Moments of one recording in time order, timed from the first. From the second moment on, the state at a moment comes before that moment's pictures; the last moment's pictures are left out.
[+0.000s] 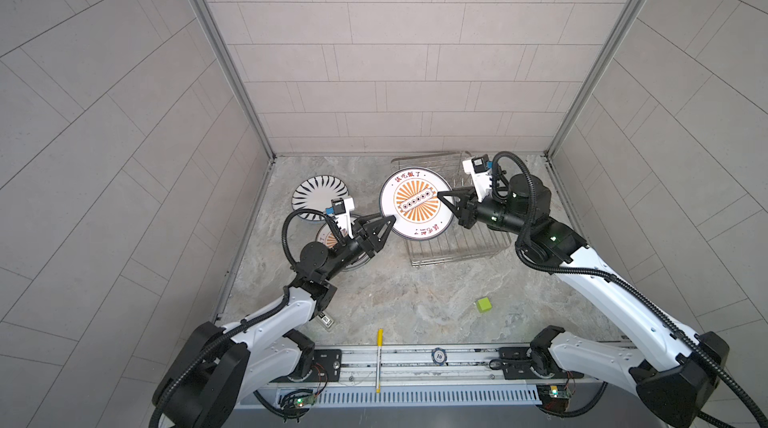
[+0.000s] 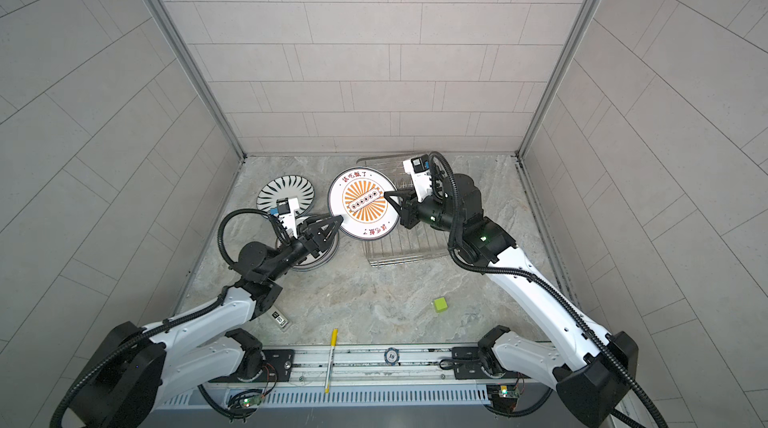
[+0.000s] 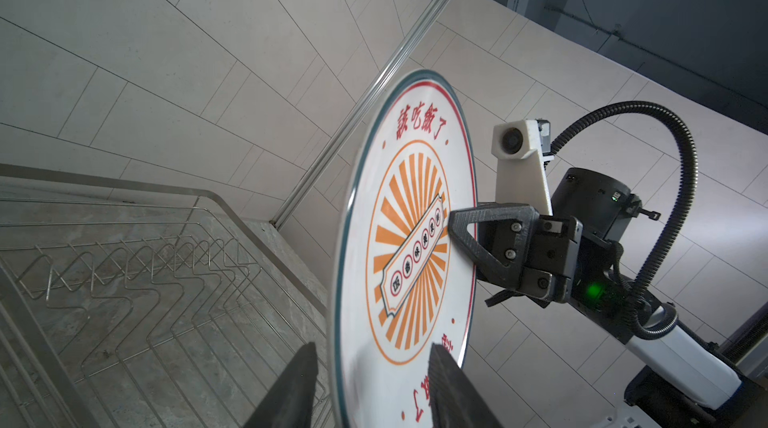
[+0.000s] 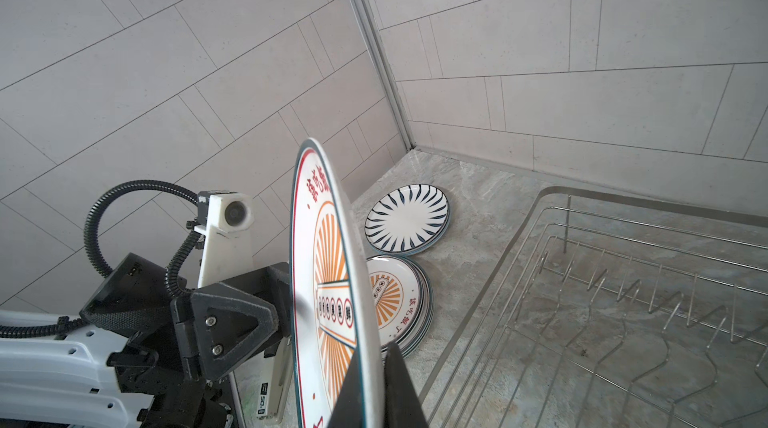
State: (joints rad) left arm -0.51 1.08 0.33 1.05 0.42 -0.82; right arm 0.51 1.09 1.07 -0.15 -0.42 0.33
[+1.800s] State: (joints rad) left arm -0.51 0.54 0.23 0.31 -0.23 -1.03; right arm 0.77 1.31 1.18 -0.34 0.11 0.20
